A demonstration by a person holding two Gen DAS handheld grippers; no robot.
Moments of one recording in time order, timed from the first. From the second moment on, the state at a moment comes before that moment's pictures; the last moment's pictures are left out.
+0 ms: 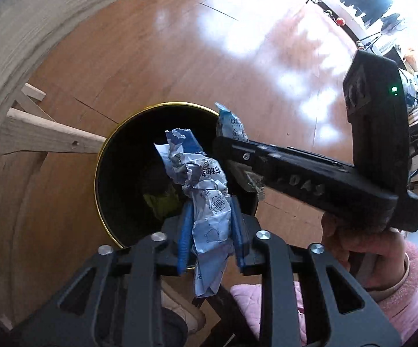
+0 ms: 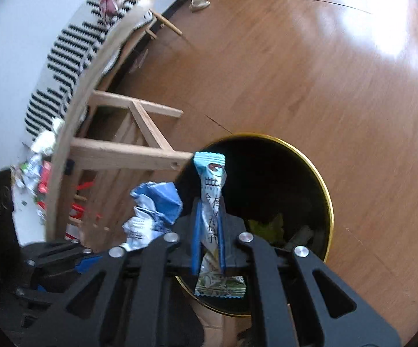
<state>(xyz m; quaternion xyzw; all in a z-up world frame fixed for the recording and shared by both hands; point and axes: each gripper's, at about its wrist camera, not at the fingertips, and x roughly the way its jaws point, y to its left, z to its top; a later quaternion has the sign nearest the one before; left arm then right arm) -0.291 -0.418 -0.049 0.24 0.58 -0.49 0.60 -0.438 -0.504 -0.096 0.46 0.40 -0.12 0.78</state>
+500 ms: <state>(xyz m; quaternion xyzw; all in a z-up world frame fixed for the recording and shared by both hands) -0.249 -0.339 0.107 0.18 0.37 -0.49 0.77 -0.465 -0.518 -0.055 0.42 0.35 -0.25 0.80</state>
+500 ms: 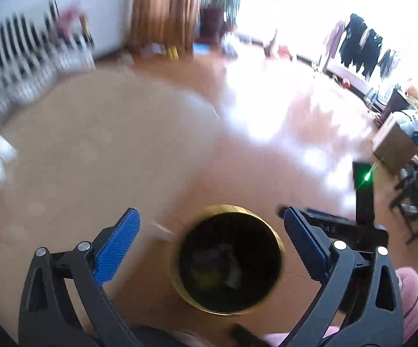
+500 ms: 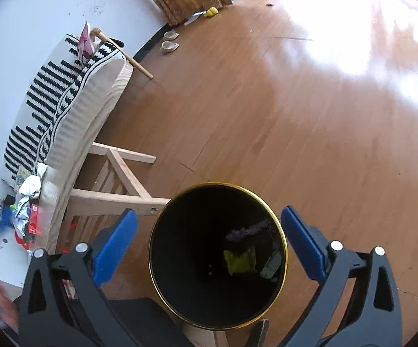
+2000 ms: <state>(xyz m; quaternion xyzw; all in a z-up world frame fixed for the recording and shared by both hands) -0.023 0.085 0.043 -0.01 0.47 -0.19 0.86 -0.057 -0.209 0.087 0.23 0.42 0.03 0.88</state>
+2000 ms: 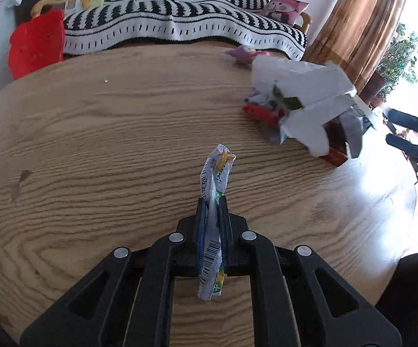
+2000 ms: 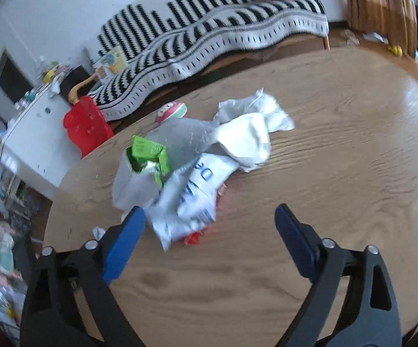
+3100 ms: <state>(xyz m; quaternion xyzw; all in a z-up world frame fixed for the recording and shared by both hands) -0.035 0.056 0.060 0.00 0.44 -0.20 0.87 -0.069 -0.216 0.079 0.28 0.40 0.06 0.87</state>
